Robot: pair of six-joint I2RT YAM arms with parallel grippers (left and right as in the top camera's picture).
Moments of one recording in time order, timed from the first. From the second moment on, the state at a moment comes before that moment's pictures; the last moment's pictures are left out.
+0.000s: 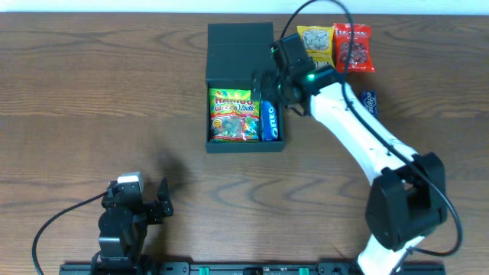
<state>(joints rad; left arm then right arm) -0.05 0.01 0.16 -0.66 -0.03 -0.15 0.43 1.88 1.54 -0.64 0.01 0.47</state>
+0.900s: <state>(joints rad) -0.05 0.01 0.16 -0.66 -0.03 -0.15 0.12 2.27 1.79 -0.20 0.11 0.20</state>
